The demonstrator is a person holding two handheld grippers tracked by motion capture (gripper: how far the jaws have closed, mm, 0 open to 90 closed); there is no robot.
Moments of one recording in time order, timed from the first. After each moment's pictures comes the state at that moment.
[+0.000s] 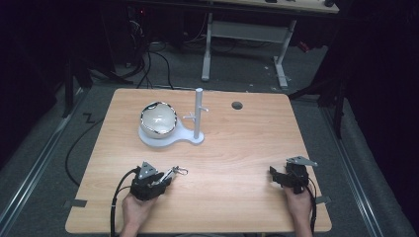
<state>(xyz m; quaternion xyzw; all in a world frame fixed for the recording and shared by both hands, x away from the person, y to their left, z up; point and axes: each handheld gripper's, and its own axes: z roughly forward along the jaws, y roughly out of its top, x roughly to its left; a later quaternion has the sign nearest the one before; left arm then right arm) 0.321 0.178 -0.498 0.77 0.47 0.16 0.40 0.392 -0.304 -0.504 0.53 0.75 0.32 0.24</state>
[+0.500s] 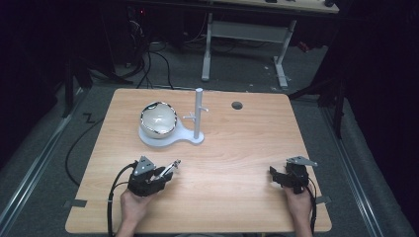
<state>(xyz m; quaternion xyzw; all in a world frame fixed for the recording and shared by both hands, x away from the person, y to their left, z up) 0.320 0.178 -0.467 0.77 0.45 0.16 0.43 0.392 -0.304 -0.504 0.53 0.75 0.32 0.24</state>
